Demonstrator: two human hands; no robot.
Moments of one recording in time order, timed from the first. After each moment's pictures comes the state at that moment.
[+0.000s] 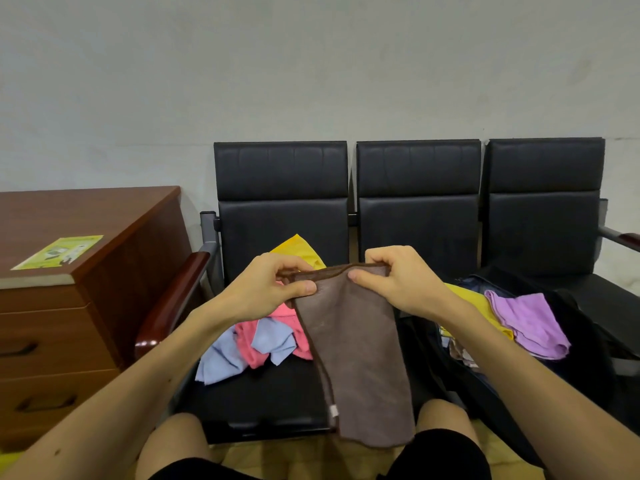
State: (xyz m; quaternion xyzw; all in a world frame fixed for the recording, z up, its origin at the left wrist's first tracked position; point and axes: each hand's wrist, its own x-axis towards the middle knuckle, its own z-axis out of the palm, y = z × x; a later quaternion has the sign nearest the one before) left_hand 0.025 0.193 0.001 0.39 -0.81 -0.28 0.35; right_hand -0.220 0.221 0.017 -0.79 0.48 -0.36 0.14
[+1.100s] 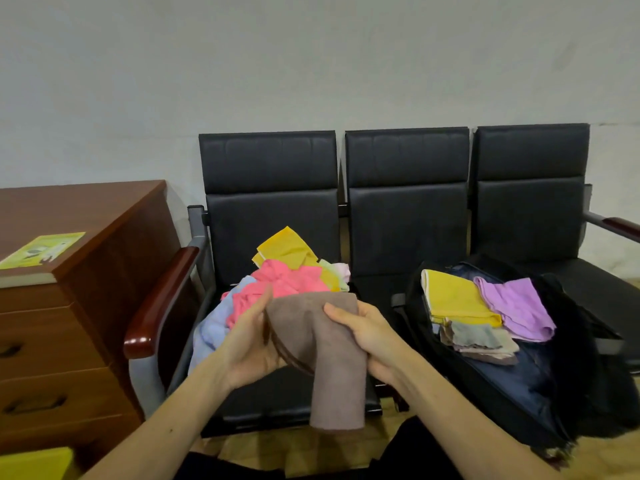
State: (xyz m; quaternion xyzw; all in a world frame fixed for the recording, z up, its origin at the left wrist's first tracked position) left_hand 0.013 0.228 -0.071 0.37 -0.40 -0.74 0.40; right_hand -0.179 0.247 -0.069 -0.41 0.44 -0.49 0.63
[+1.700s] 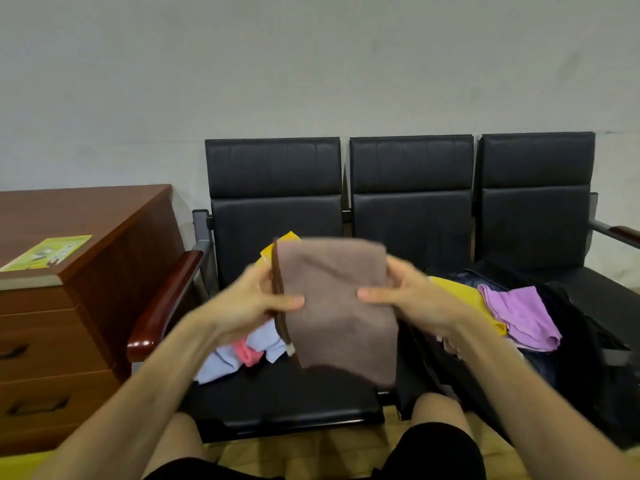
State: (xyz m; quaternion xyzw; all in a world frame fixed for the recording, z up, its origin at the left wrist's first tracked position) left_hand 0.026 0.216 -0.012 0.38 -0.60 -0.59 0.39; right_hand -0.234 0.246 0.004 -0.62 0.39 -0.41 0.55
